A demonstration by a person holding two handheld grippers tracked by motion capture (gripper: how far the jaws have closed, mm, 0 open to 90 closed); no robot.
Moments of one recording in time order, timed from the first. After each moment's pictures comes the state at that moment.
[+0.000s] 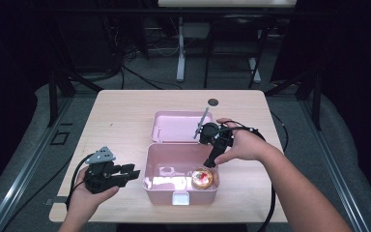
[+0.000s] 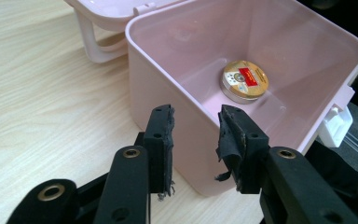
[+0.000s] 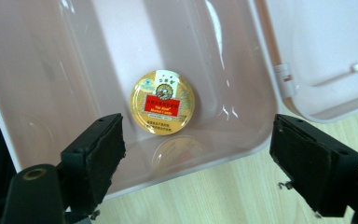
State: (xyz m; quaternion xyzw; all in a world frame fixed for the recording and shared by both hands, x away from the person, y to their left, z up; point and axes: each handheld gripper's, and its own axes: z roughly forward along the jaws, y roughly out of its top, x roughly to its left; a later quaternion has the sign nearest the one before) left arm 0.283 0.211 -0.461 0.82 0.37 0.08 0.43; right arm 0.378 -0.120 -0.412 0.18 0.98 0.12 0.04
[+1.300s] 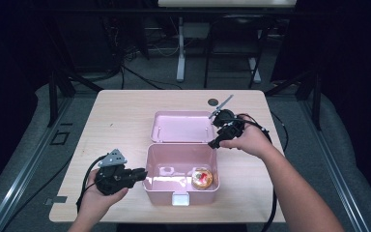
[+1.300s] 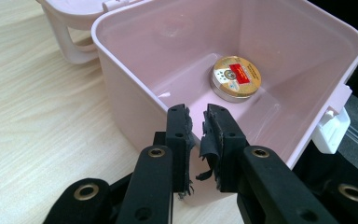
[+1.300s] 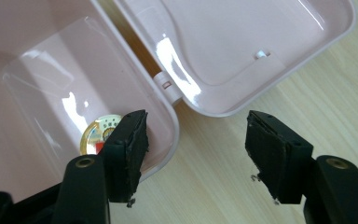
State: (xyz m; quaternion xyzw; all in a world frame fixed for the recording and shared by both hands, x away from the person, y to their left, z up) left arm 0.281 0.189 -0.468 0.82 0.36 0.08 0.43; right arm 0.414 -0.160 -0.424 0.32 0.92 0.22 0.07
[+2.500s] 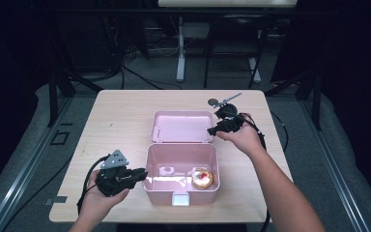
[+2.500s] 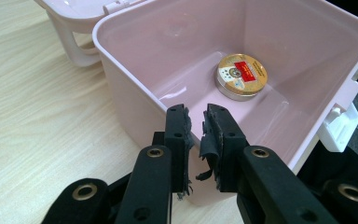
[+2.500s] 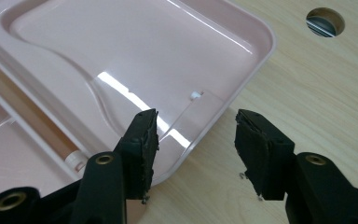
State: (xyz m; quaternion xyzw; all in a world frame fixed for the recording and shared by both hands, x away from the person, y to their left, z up) left arm 0.278 0.185 -0.467 0.83 0.35 0.10 0.42; right arm 0.443 -0.169 -0.446 0.43 0.85 0.29 0.12
